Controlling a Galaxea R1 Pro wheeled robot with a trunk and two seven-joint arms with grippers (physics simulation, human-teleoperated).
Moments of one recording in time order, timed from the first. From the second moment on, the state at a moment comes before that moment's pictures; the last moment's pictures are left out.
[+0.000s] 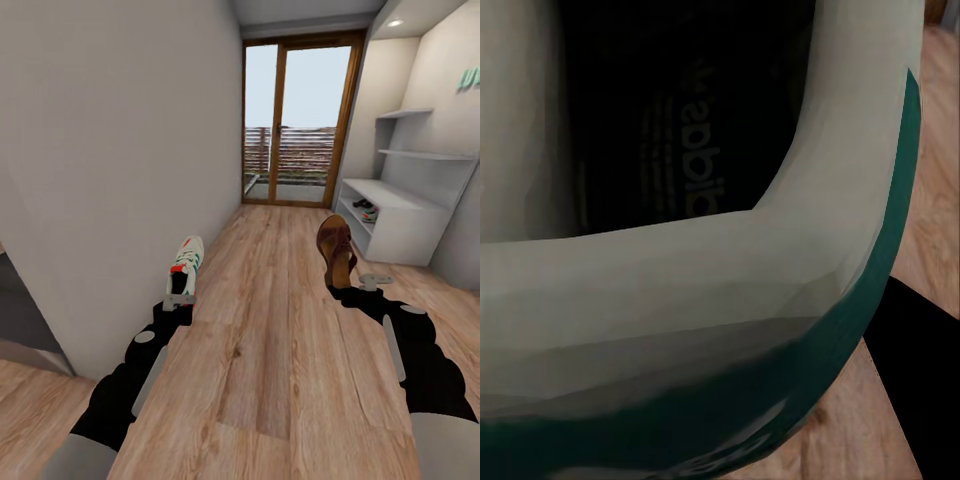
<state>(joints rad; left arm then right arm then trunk) -0.53 0.00 -0.20 -1.28 0.11 0.40 0.14 -0.61 -0.12 -0.20 -1.39 0.06 0.67 0.31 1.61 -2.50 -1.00</state>
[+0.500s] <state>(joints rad) -0.53 0.00 -0.20 -1.27 0.11 0.40 0.14 -0.61 -0.12 -0.20 -1.39 0.06 0.67 0.31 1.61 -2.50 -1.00</state>
